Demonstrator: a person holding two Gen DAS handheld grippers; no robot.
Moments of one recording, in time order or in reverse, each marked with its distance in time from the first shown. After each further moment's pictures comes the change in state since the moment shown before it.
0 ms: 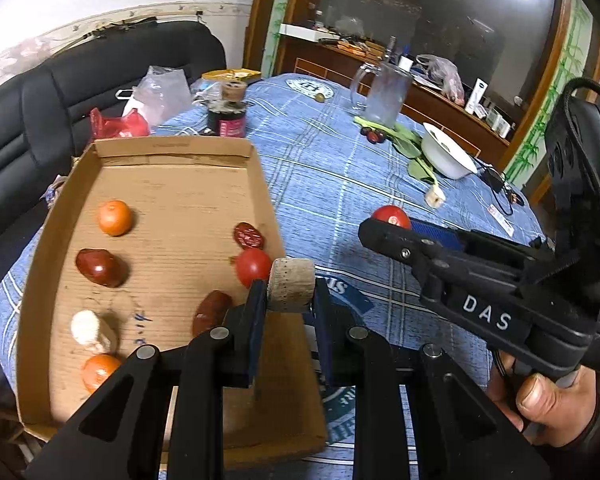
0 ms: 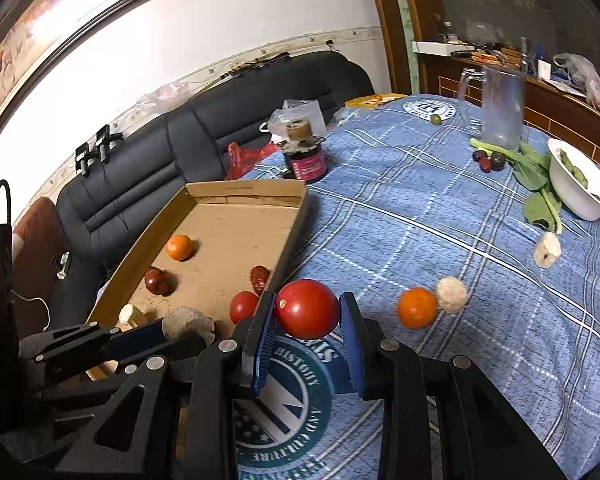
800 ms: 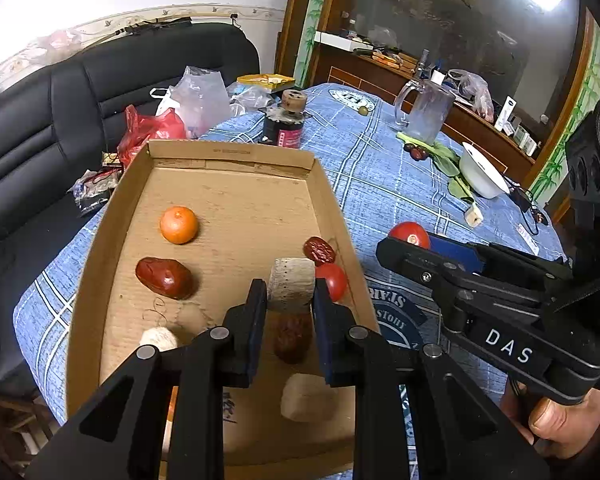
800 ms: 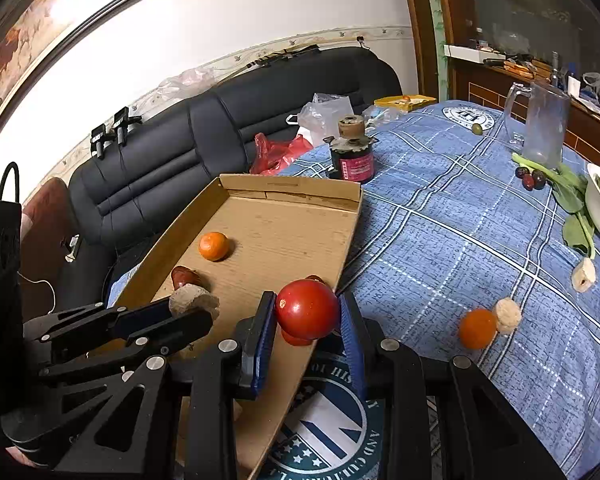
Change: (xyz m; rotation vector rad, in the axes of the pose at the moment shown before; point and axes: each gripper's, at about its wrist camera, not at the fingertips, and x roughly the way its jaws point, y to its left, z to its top) left arm -0.003 0.046 0.008 -0.049 -0.023 0.075; right arm 0.024 0.041 0.013 -0.064 0.025 0.038
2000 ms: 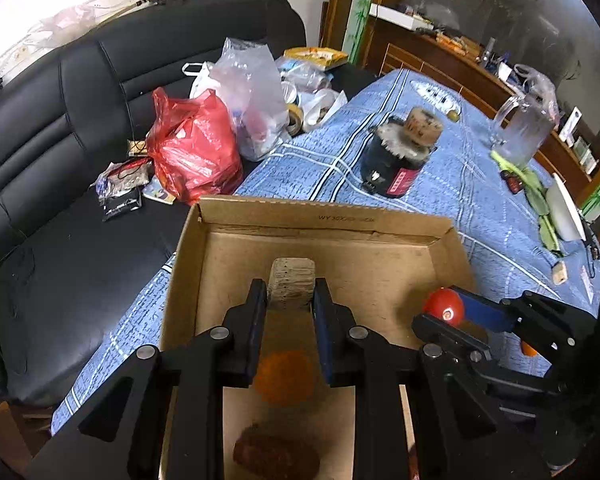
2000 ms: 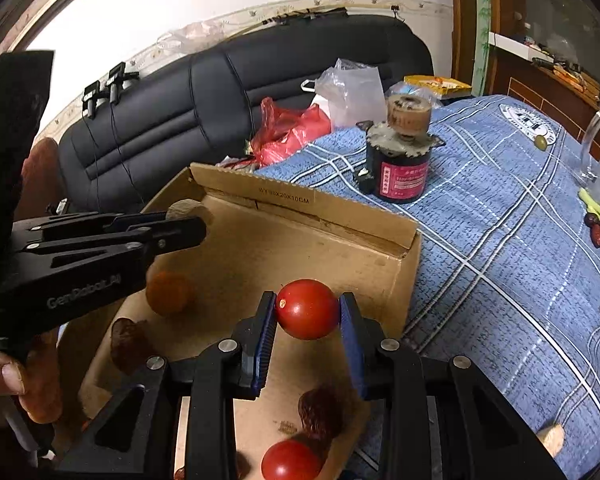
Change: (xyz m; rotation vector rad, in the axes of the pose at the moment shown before) left arm 0.097 0.080 0.094 -0.044 0.137 0.127; right arm 0.124 0.005 0.058 -0.116 0.147 0.001
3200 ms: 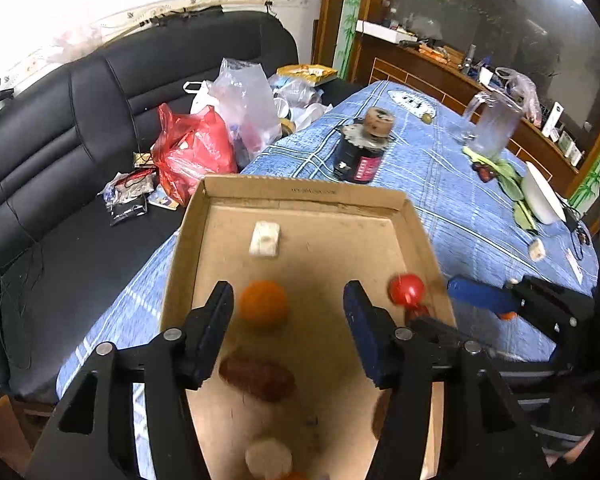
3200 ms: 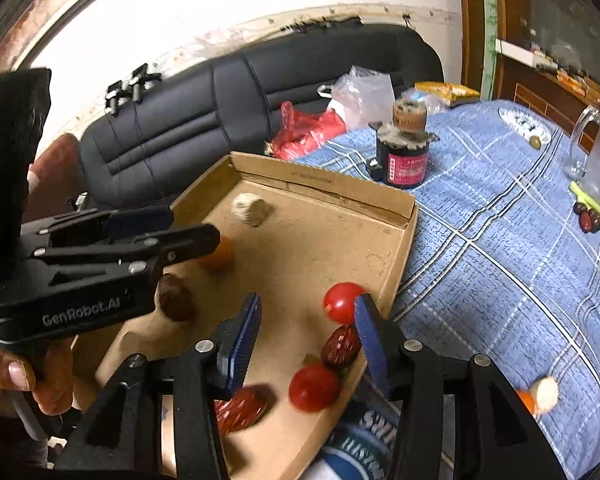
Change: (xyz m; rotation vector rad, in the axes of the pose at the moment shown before) left arm -0.059 -0.018 -0.043 0.023 -0.083 0.000; right arm -0.065 0.010 -0.035 -0.040 -0.066 0.054
